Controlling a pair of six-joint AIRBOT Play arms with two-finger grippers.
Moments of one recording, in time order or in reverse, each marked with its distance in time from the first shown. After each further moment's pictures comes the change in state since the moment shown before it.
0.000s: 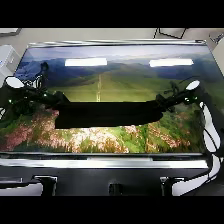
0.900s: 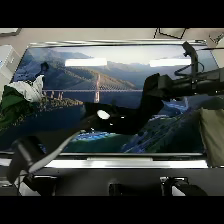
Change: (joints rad) left arm -0.856 -0.398 0.034 -0.737 0.855 -0.183; right arm 0.175 0.591 0.015 0.109 0.129 0.142
